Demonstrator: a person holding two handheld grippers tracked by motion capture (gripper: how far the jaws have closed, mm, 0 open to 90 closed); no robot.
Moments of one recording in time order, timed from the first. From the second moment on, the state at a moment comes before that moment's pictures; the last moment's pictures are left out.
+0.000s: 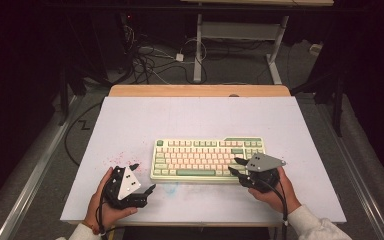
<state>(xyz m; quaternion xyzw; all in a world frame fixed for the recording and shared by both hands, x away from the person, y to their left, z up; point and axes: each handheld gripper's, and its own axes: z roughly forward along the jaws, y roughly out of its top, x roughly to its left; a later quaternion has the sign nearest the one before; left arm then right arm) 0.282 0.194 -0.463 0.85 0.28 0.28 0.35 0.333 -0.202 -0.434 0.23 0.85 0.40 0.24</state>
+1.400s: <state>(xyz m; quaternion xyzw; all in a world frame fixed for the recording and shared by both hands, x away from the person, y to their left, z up) 0.285 0.191 -0.468 0.86 0.27 0.27 0.34 0.402 -0.128 -0.448 0.25 0.89 0.33 0.20</state>
